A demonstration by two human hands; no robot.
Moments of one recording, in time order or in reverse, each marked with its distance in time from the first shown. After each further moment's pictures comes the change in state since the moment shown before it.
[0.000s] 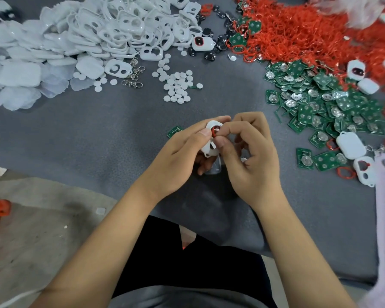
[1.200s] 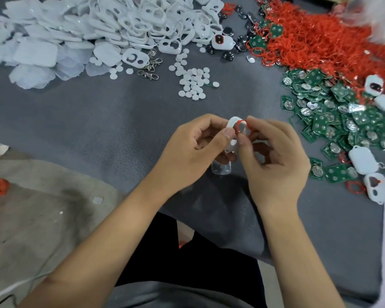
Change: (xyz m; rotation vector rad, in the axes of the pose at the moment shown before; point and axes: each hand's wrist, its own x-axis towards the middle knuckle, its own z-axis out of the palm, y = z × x) left_hand -0.004 0.007 0.007 0.019 0.210 0.090; right_hand -0.004 0.003 0.000 -0.097 0.229 0.014
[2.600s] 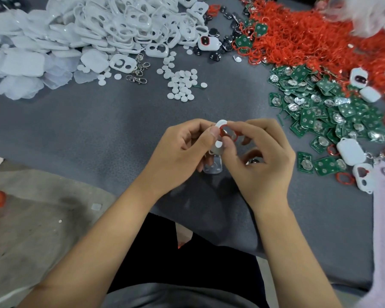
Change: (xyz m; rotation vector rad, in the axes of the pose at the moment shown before) left_hand 0.001 -0.003 -0.004 0.137 -0.011 -0.017; right_hand 0.002 -0.002 -0.004 -0.100 -0.020 -0.146
